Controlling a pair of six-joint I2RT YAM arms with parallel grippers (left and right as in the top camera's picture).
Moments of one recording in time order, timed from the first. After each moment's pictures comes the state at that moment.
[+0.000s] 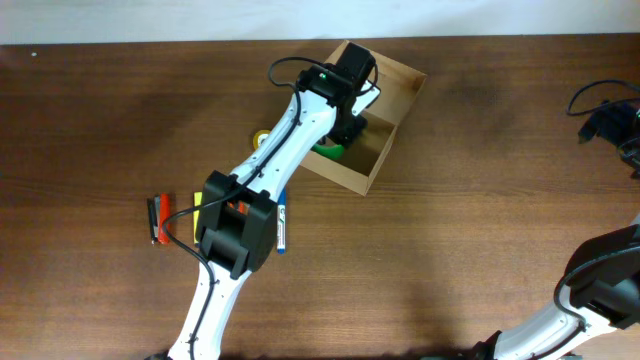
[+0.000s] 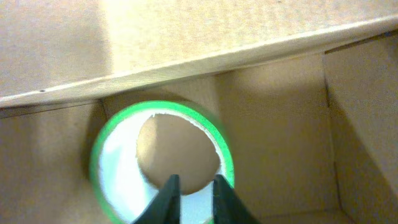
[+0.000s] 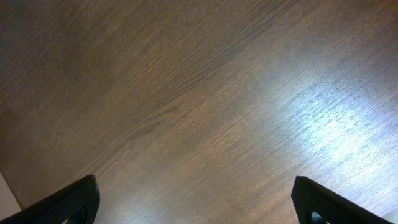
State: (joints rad) left arm -0.55 2.41 2.26 -1.09 -0.05 0.19; right arm -0.55 1.97 2.09 -1.51 0.02 0.18
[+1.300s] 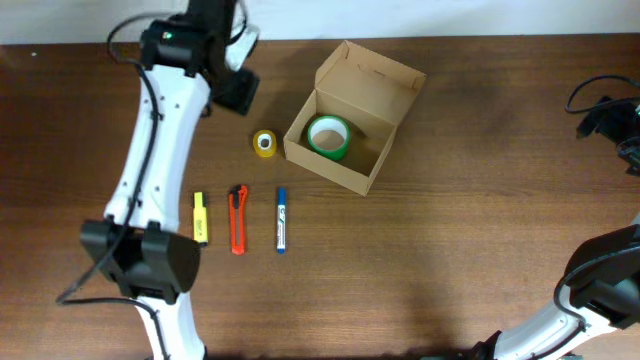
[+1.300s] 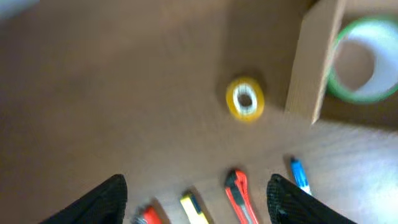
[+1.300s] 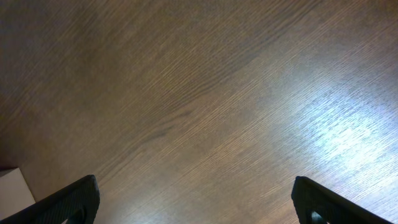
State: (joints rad) left arm -0.17 2.06 2.18 -1.34 -0.06 0.22; right arm -0.55 1.97 2.09 -1.49 -0.03 0.18
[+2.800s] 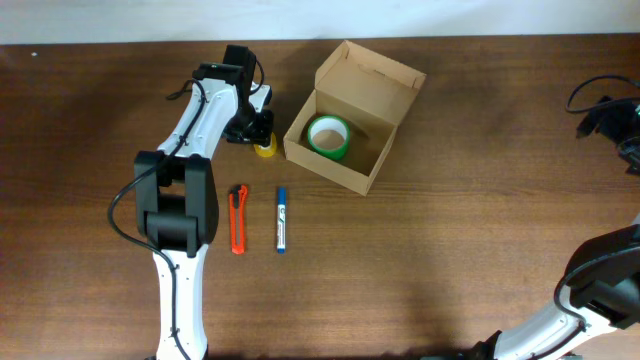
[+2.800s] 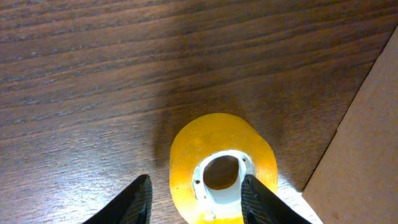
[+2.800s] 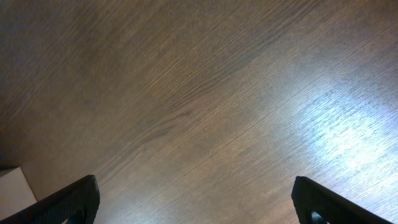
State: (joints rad) left arm -0.17 2.41 2.04 -1.08 0.12 0.02; right arm -0.55 1.97 2.09 -1.49 -0.03 0.18
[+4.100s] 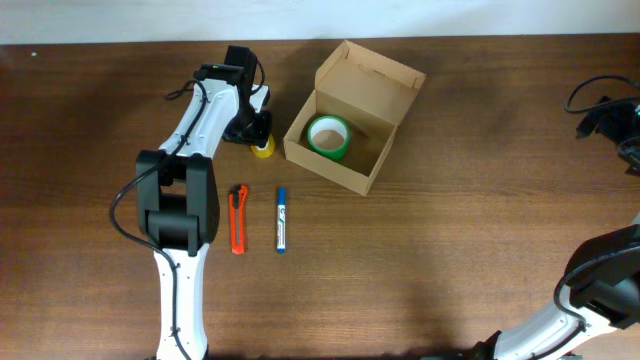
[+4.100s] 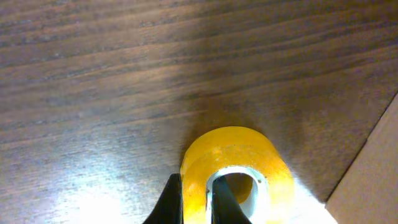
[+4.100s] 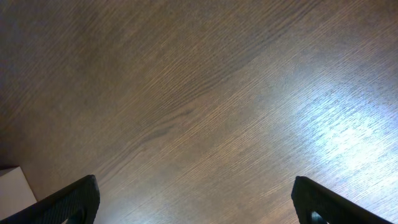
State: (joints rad) left arm -0.17 2.42 2.05 -1.10 0.07 0.02; right arm -0.55 1.97 2.09 -1.49 -0.03 0.18
